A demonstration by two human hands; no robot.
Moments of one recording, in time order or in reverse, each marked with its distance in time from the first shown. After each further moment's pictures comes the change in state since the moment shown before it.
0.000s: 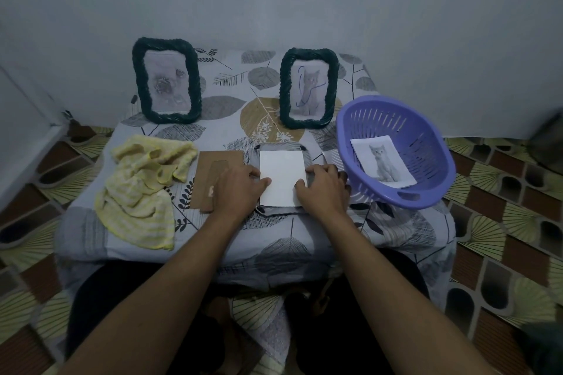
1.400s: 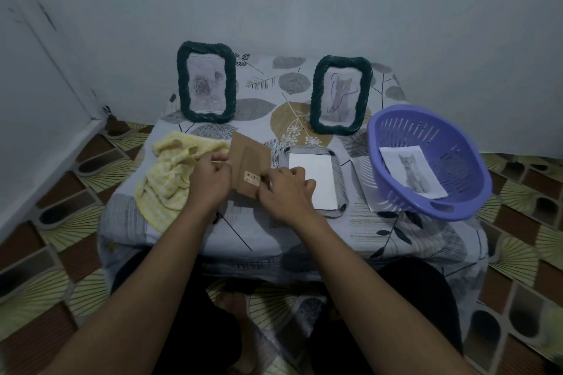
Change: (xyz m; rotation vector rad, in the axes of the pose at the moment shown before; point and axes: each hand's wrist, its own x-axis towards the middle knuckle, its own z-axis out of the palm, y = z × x) left_hand -0.009 -0.047 -0.082 -0.525 0.117 -0.392; right_hand -0.034 -0.090 0.036 -0.021 -0.211 -0.398
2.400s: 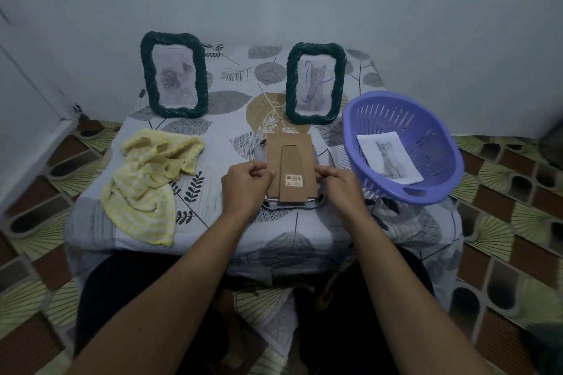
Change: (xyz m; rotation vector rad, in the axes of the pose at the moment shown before) left_hand -0.044 0.013 0.091 0.132 -0.062 0.141; right_hand -0.027 0.112 -0.047 0.726 0.228 0.399
